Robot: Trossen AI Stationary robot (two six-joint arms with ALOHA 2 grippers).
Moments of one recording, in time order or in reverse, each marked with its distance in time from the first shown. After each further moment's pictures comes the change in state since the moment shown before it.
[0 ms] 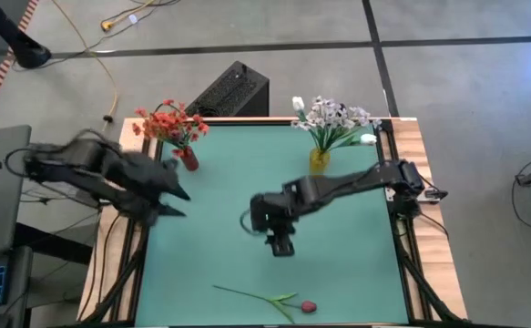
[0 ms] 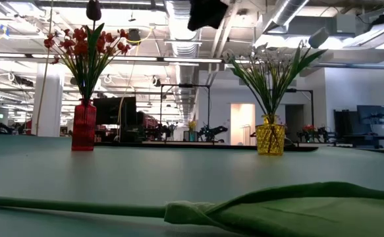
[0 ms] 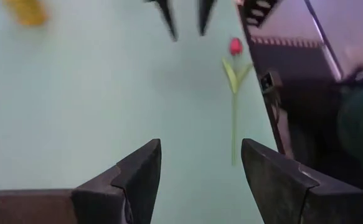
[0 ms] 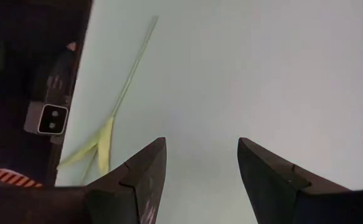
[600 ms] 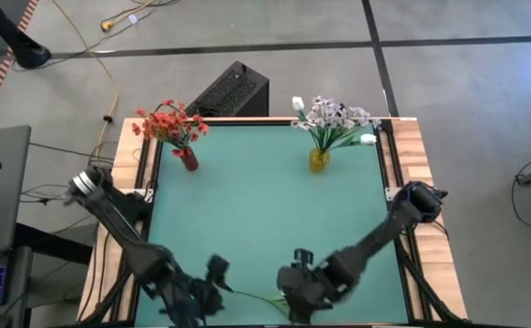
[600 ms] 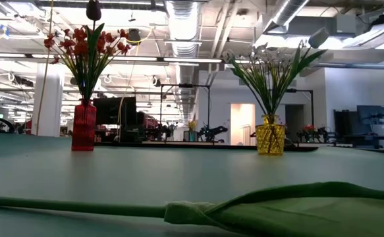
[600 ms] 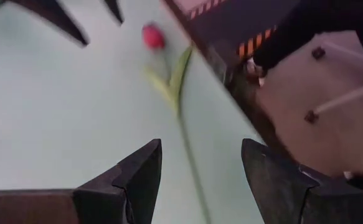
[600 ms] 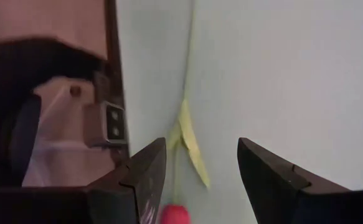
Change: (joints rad) left arm -0.555 0.694 -0.002 0.594 -0.434 0.106; right arm 0.443 0.001 -0.192 0.212 0.416 0.656
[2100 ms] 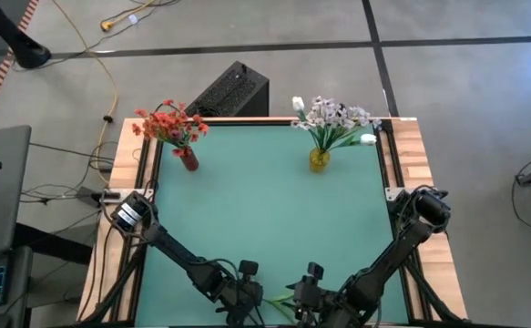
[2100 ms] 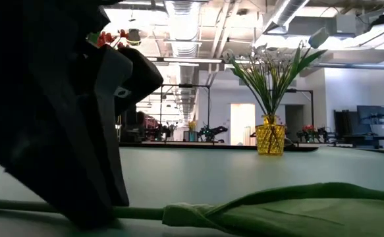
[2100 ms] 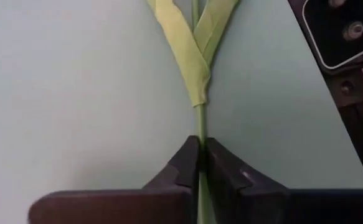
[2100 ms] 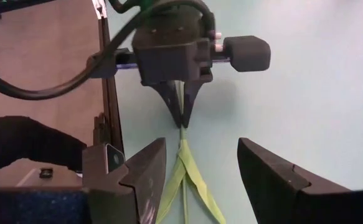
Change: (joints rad) left arm 0.160 0.427 0.005 0.244 0.171 -0.222; right arm 0.158 0.008 -0.164 0.264 0.443 0.125
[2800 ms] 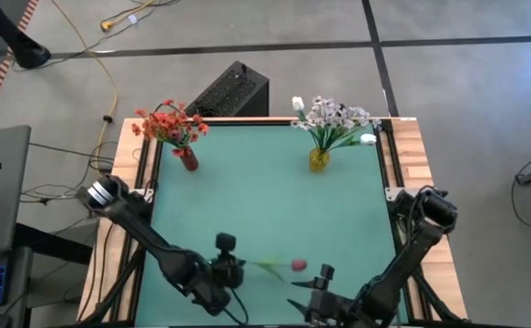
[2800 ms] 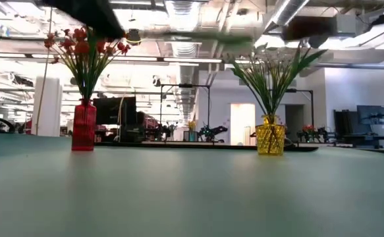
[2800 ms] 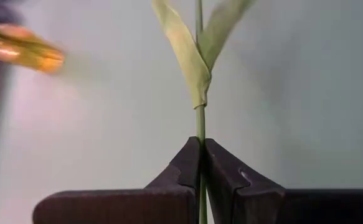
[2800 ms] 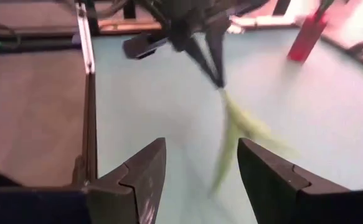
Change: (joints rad) left arm -0.059 -0.319 -0.008 -0.425 -0.506 0.046; right arm 0.093 -0.024 0.001 0.012 0.355 -0.112
